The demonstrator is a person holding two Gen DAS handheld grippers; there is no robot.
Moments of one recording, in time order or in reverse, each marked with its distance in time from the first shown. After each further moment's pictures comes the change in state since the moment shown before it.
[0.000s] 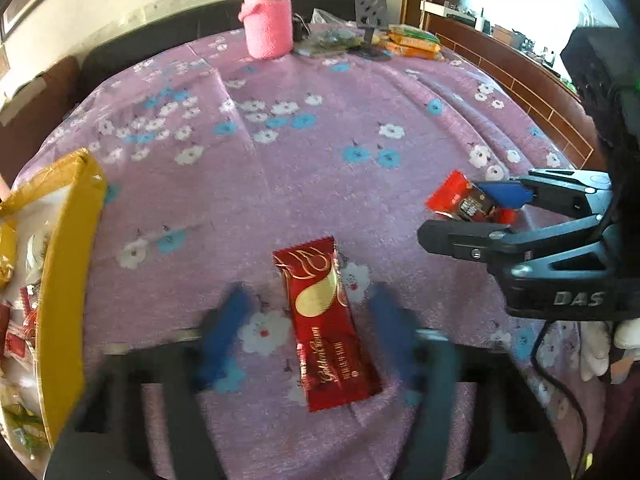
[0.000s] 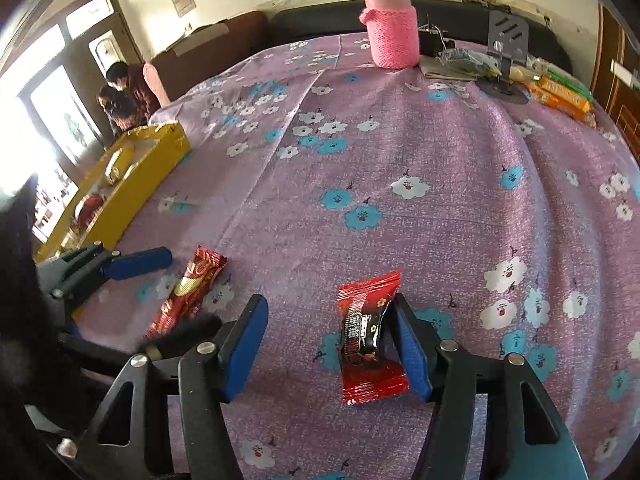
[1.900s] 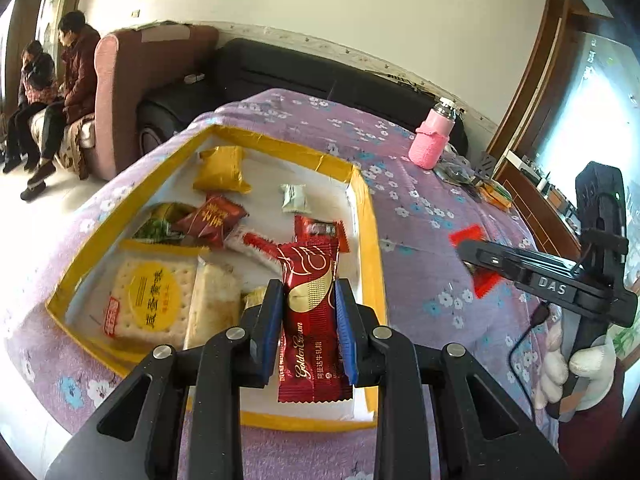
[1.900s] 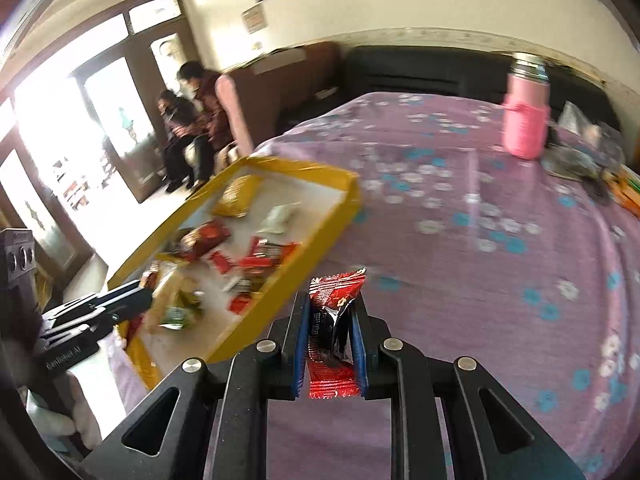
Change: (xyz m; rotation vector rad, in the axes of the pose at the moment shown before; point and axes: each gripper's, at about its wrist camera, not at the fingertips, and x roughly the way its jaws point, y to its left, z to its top) left arm -0.144 0.190 -0.119 -0.495 -0.265 0.024; right arm -0.025 0.186 0.039 -0.149 -0.127 0.157
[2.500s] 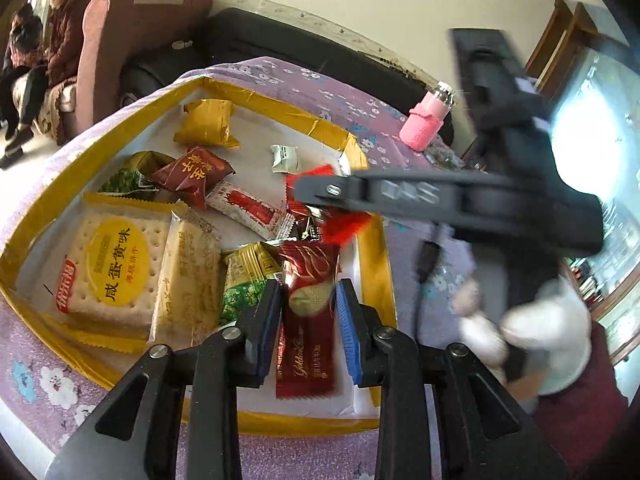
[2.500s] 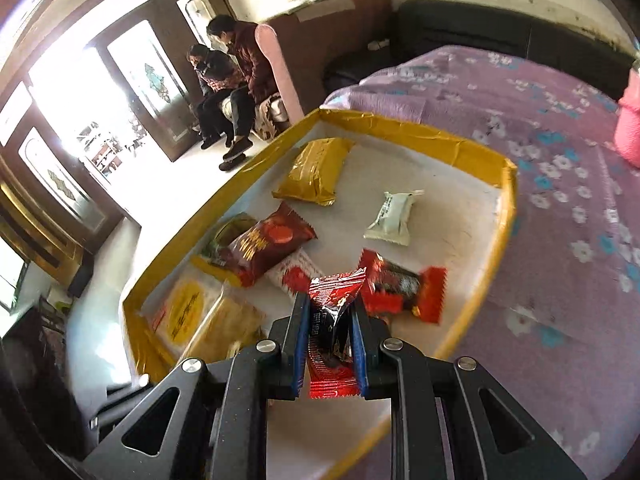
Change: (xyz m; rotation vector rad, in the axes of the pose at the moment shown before) left arm 0.027 0.017 -0.013 -0.072 0.079 -0.112; right arm 0.115 0.073 0.044 -0.013 0.188 0.140
